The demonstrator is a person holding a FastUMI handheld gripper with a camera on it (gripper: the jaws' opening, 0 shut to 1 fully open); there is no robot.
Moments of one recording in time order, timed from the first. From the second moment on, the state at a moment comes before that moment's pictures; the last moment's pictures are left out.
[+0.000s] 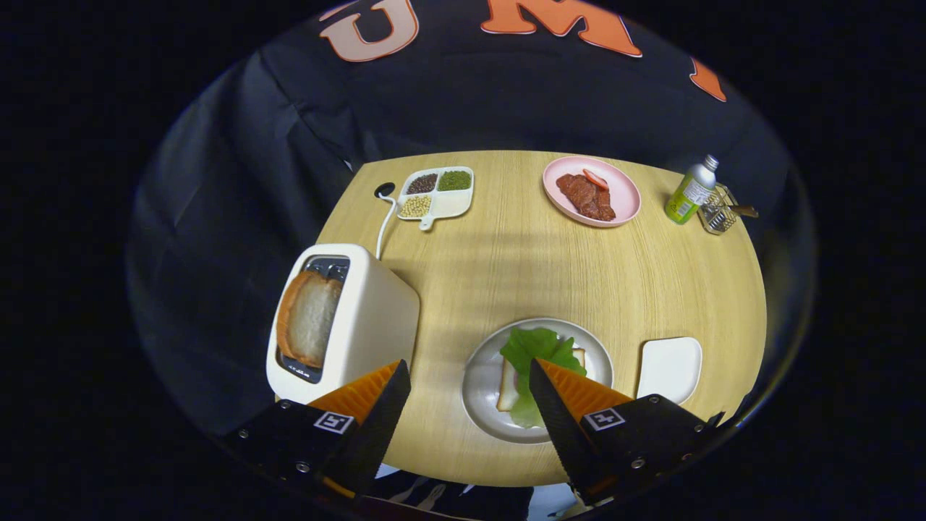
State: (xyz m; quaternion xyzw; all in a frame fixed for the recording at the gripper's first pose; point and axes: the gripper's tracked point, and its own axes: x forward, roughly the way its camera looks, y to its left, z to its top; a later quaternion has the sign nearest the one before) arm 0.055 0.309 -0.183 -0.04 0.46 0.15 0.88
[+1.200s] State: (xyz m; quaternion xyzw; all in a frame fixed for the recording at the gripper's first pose) arm 0.069 0.451 -0.195 -0.08 0.48 0.16 0.86
